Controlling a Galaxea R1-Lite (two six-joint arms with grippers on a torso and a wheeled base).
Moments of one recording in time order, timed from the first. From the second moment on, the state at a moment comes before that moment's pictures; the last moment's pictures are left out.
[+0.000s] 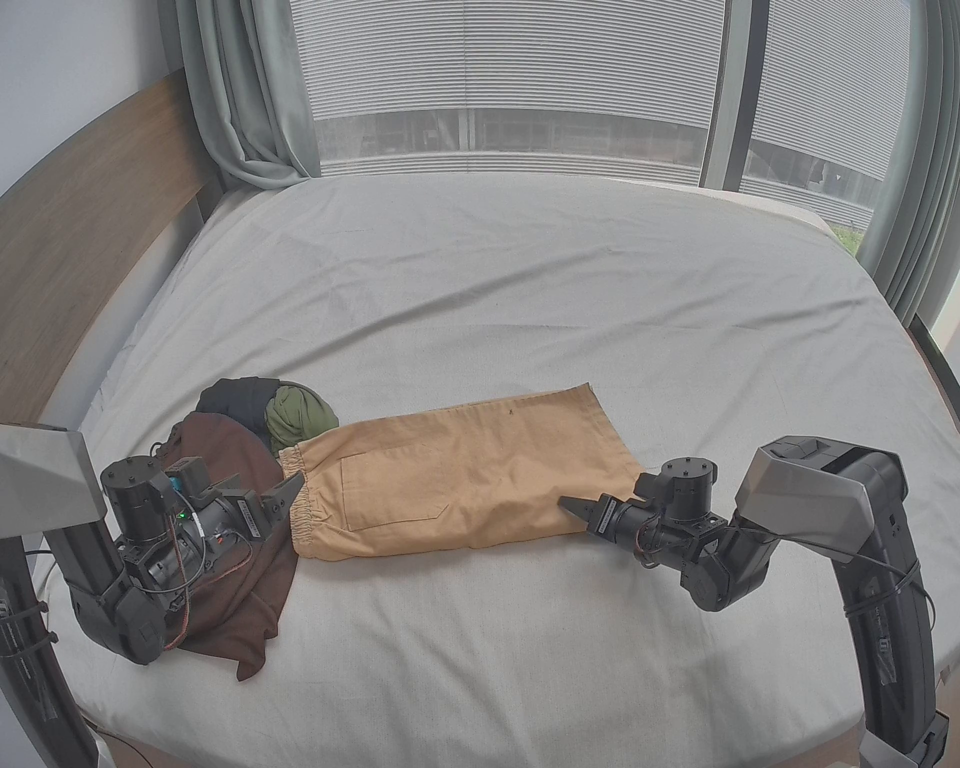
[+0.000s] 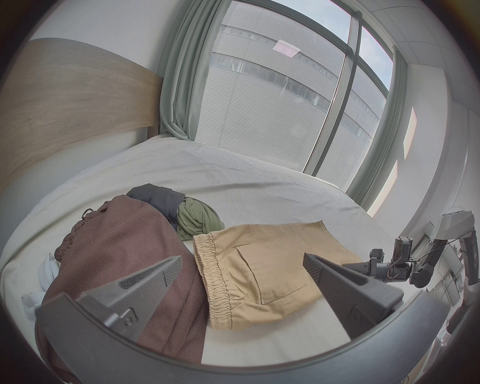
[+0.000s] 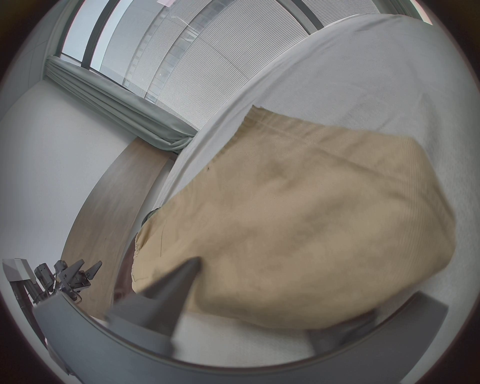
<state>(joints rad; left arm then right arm) -0.09 2.11 -0.35 -1.55 -0.16 -0.22 0.35 2.62 -1.09 -1.16 0.28 0.67</state>
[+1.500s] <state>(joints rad) -0.09 2.16 -0.34 -1.55 -0.20 -0.28 0.26 2.43 -0.37 -1.50 0.23 0.46</state>
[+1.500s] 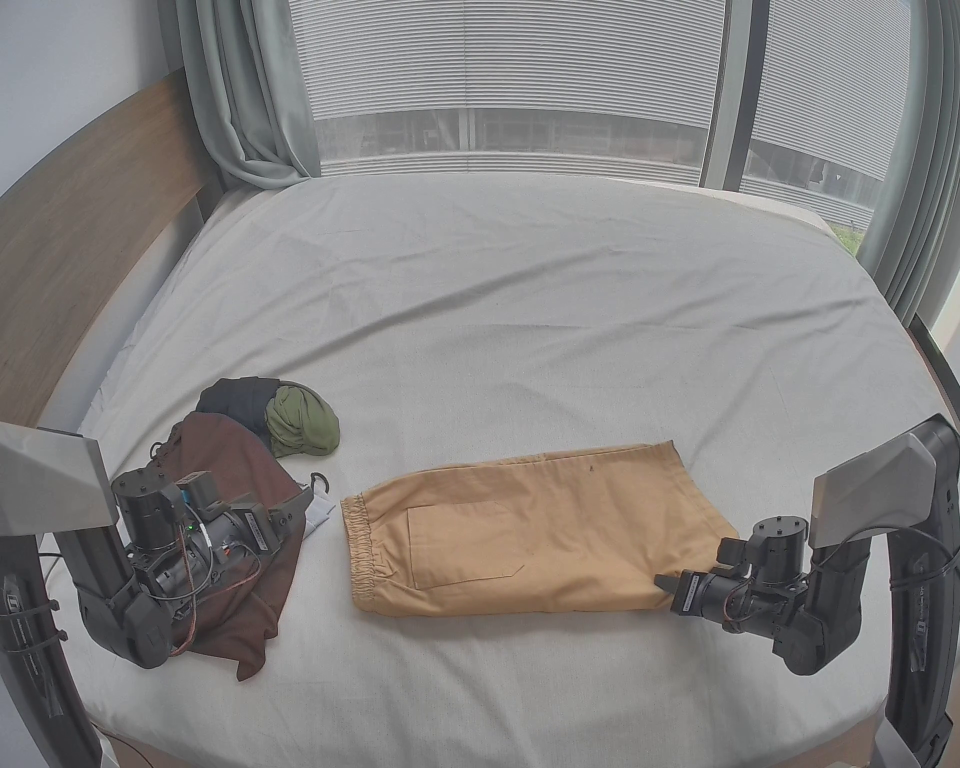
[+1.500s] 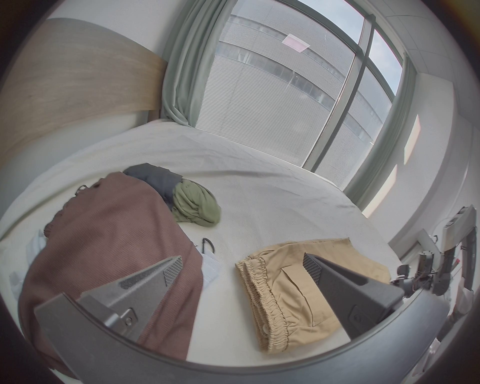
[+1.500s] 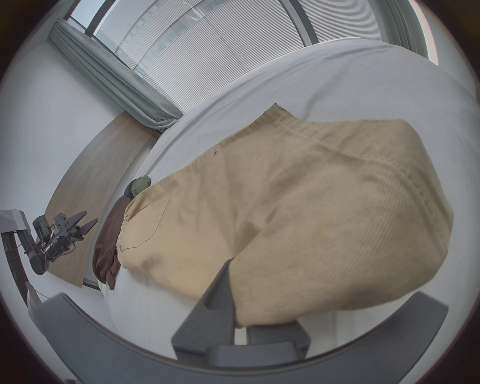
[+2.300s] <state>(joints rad) -0.09 2.17 -0.31 -1.55 -0.47 -0.31 0.25 2.43 -0.26 -1.54 0.24 0.45</state>
